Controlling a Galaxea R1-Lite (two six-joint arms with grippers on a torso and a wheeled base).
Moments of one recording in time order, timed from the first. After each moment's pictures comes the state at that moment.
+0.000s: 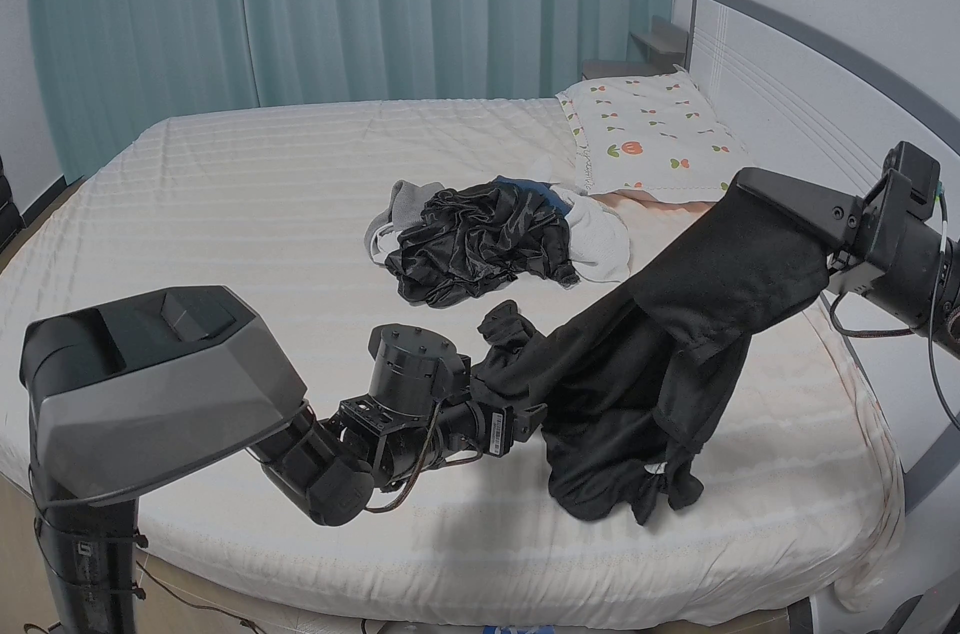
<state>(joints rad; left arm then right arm) -0.63 2.28 -0.95 -0.88 -0.01 -0.25 0.44 1.35 -0.64 -0.89 0.45 0.74</state>
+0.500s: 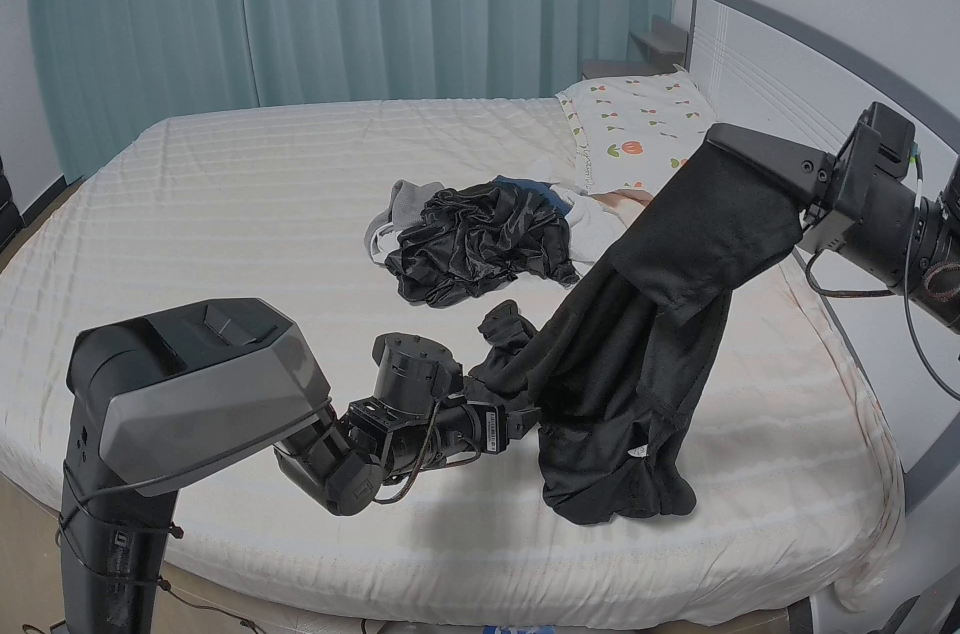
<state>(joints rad) -0.59 2.39 -1.01 -0.88 -0.11 -0.38 0.44 1.45 -0.76 -0.90 0.44 0.74</state>
